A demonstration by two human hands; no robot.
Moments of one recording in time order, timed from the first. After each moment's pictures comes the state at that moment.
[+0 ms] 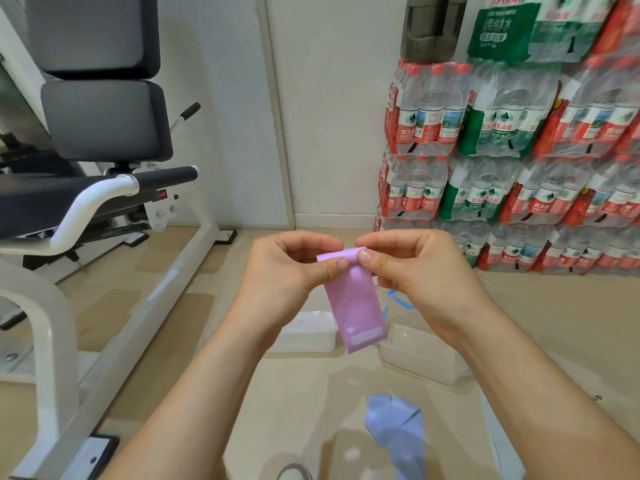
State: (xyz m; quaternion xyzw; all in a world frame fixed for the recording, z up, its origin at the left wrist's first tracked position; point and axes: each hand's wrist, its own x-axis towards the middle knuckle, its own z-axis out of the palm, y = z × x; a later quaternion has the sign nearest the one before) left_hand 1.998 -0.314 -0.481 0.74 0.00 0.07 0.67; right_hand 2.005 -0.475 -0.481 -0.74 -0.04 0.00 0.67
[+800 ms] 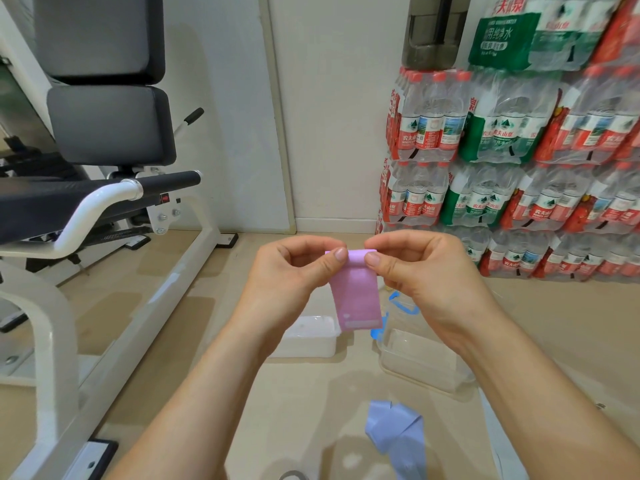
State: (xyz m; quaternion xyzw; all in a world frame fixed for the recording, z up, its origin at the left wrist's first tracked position) left_hand 1.998 -0.312 -0.482 0.73 -0.02 0.05 0.68; right_hand 2.005 -0.477 -0.479 -0.70 -0.05 -0.01 0.71
